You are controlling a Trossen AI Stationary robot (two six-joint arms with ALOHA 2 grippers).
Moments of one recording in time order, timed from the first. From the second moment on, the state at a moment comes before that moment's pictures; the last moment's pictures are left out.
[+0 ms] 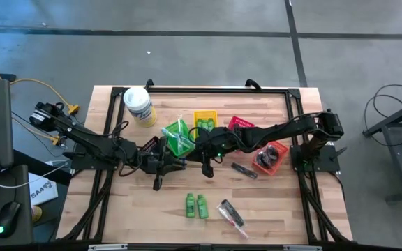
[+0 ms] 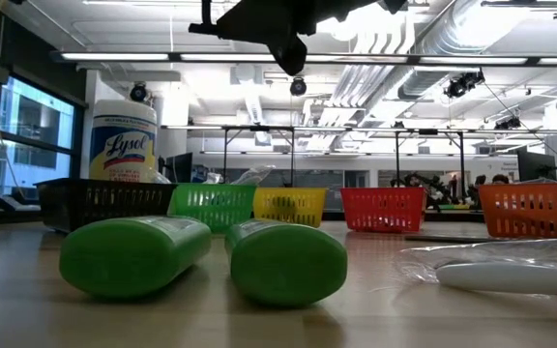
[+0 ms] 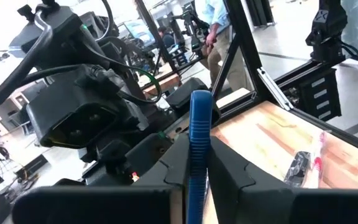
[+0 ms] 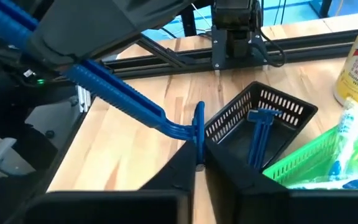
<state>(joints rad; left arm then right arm) -0.39 1.12 0.61 0.57 -0.24 0.44 0.08 1.73 1.26 0.07 -0.11 0.18</state>
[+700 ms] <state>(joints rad) -0.56 0.94 0.61 0.38 -0.54 0.40 0.13 1.72 1.26 -0.13 0.15 0.05</state>
